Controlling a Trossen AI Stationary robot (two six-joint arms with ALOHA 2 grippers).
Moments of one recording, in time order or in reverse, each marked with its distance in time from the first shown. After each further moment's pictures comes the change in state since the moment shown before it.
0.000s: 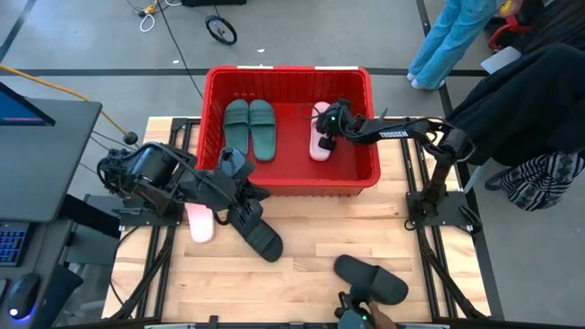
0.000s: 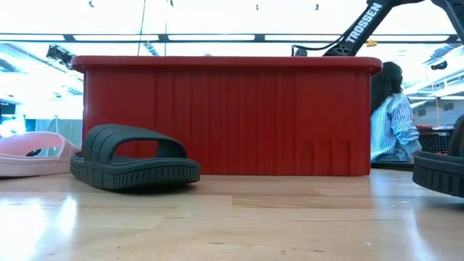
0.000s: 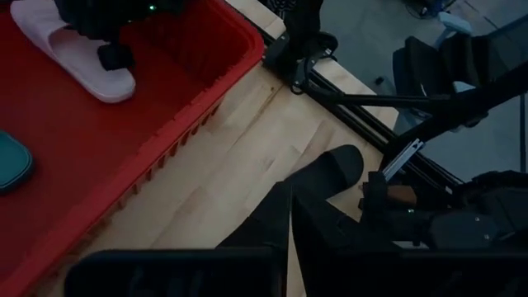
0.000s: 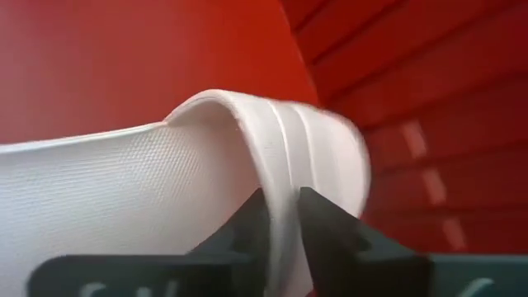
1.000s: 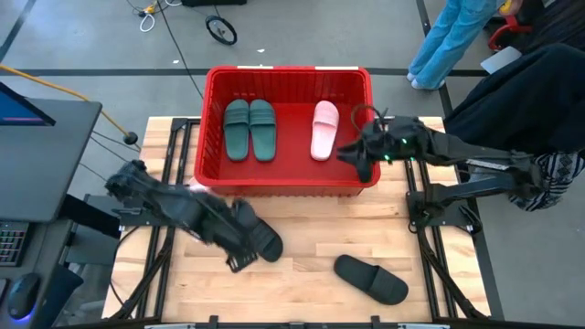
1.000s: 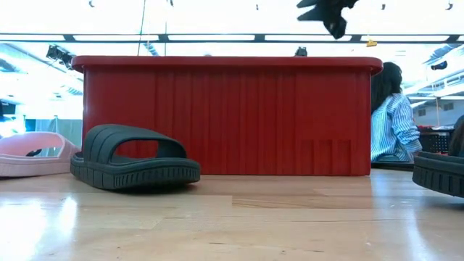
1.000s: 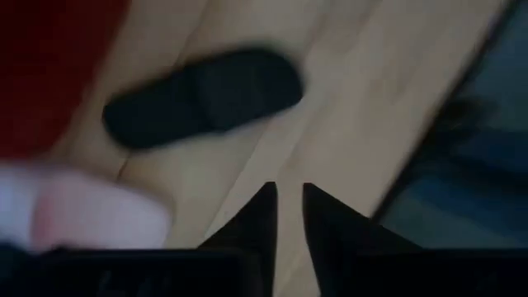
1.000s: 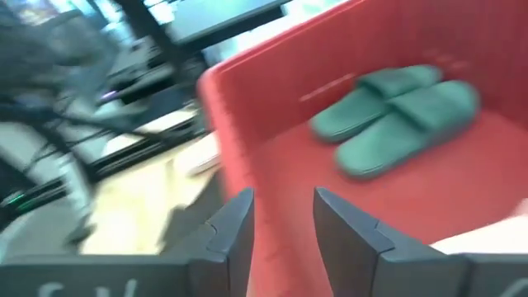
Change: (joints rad) left arm -0.127 0.016 -0.384 -0.187 0.333 -0.102; right arm 0.430 -0.820 -0.001 -0.481 -0.411 0.859
